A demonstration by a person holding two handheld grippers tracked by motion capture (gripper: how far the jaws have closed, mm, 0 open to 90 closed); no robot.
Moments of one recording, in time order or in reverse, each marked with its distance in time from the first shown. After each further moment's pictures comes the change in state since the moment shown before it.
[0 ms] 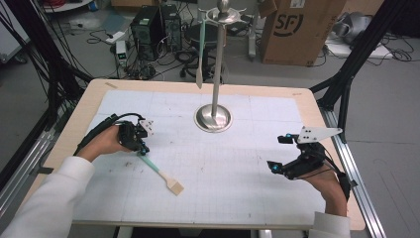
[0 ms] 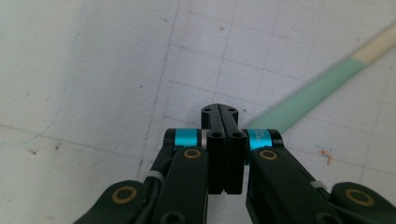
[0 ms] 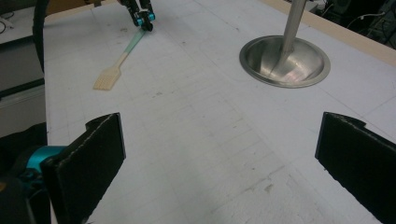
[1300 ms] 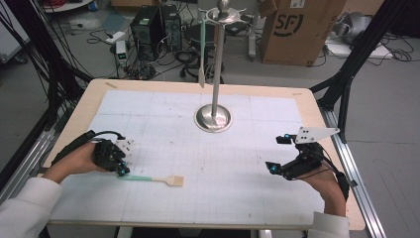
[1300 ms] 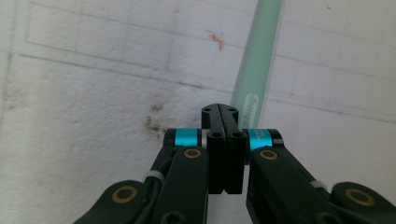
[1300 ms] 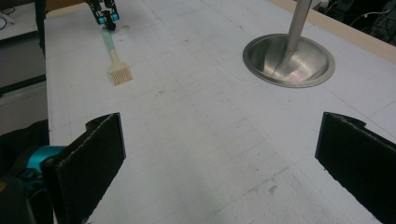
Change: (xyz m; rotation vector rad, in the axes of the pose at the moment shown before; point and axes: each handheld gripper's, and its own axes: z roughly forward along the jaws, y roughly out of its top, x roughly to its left) left arm -0.051 -0.059 -0.014 0.018 -0.088 0.054; right arm 0.003 0.002 0.003 0.011 0.005 -0.012
